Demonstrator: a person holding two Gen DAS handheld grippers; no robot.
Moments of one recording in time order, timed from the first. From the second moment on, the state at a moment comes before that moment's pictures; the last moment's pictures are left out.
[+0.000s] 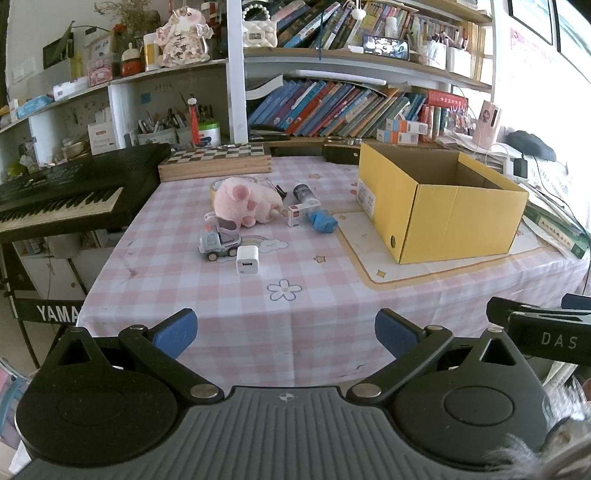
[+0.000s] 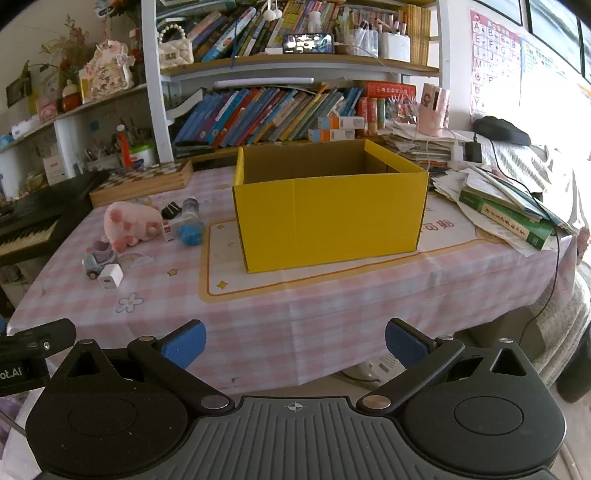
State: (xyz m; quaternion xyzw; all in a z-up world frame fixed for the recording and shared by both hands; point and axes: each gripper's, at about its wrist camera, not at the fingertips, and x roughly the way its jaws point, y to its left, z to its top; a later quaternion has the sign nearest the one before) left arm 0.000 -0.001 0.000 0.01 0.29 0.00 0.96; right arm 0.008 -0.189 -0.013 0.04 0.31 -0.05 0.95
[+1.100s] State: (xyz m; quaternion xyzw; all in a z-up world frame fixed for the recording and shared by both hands) left arm 0.003 0.003 -0.014 0.01 0.30 0.01 0.95; right arm 0.011 -0.187 -0.018 0.04 0.31 -0.05 0.95
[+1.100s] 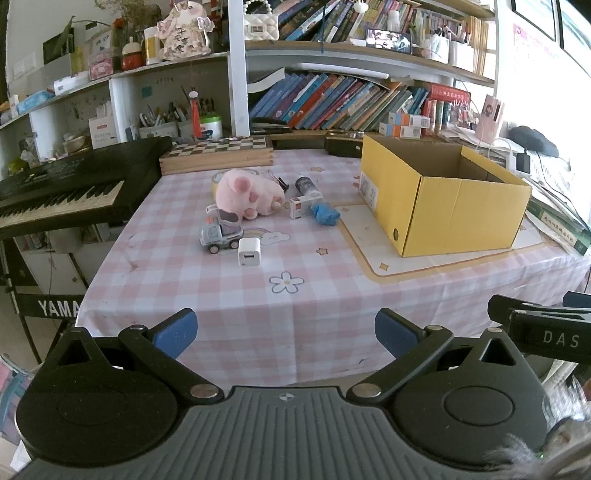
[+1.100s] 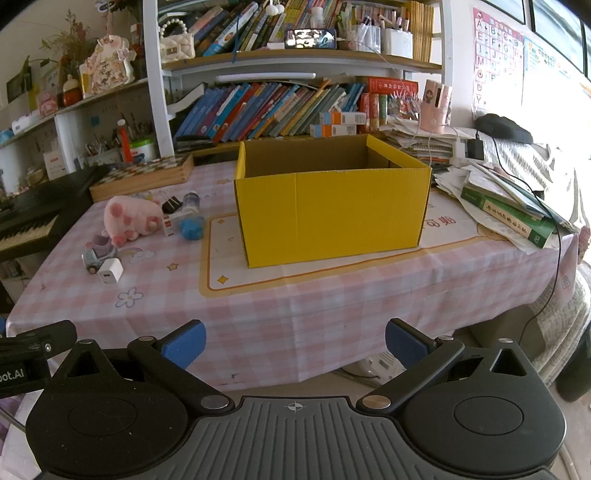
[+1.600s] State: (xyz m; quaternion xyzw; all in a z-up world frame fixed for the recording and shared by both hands) left arm 0.003 0.003 -0.015 0.01 0.30 0.00 0.95; right arm 0.011 -0.187 -0.018 0.04 0.31 -0.05 0.95
